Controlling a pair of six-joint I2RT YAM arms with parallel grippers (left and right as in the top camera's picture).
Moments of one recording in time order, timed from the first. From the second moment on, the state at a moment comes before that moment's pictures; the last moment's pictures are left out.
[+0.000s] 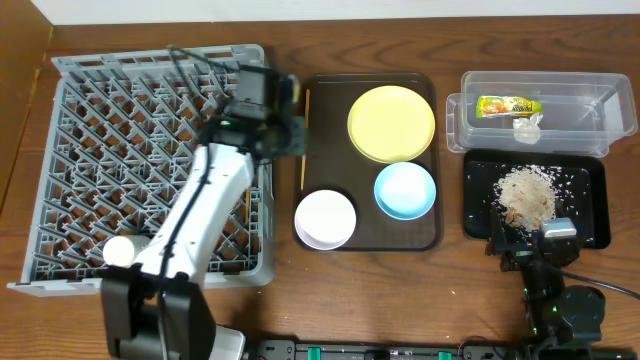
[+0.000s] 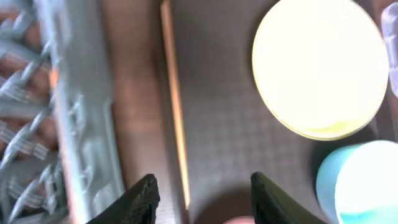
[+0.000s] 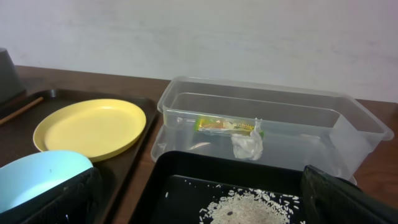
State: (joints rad) left arm -0.24 1.62 1.26 -0.66 0.09 -0.16; right arm 0.06 0.01 0.01 -0.07 -0.03 -0.05
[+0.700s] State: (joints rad) left arm -0.31 1.99 1.26 -0.44 -0.07 -0.16; right arm 0.06 0.01 0.01 -0.07 -0.03 -0.05
